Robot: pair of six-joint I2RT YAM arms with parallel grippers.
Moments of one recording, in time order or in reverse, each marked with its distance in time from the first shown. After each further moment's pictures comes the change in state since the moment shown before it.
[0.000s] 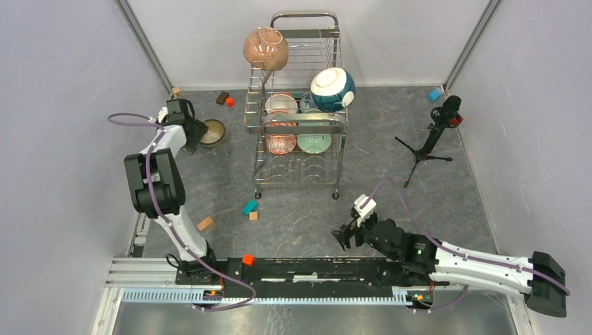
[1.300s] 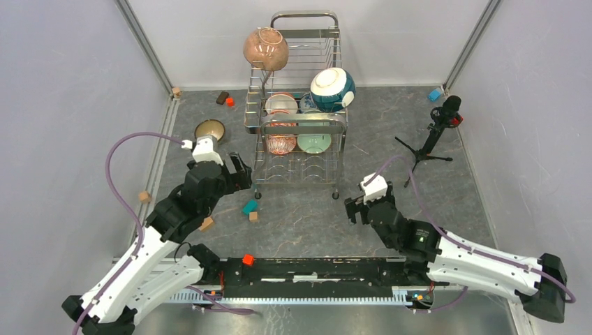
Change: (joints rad) left arm -0.834 -1.187 -0.455 -0.295 -0.305 0.238; right arm -0.071 0.114 0.271 -0.259 0.333 -0.026
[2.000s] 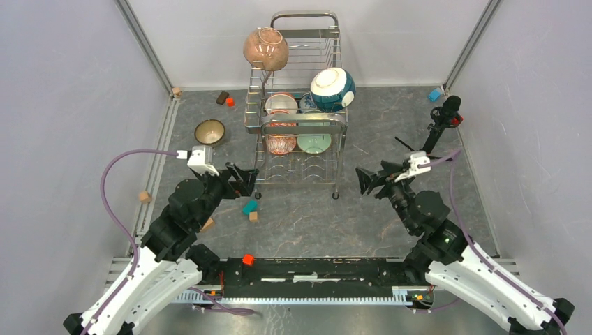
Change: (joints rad) left arm -0.004 -0.195 -0.172 0.262 0.181 0.062; right arm -0.326 -0.206 0.057 0.248 -0.276 -0.013
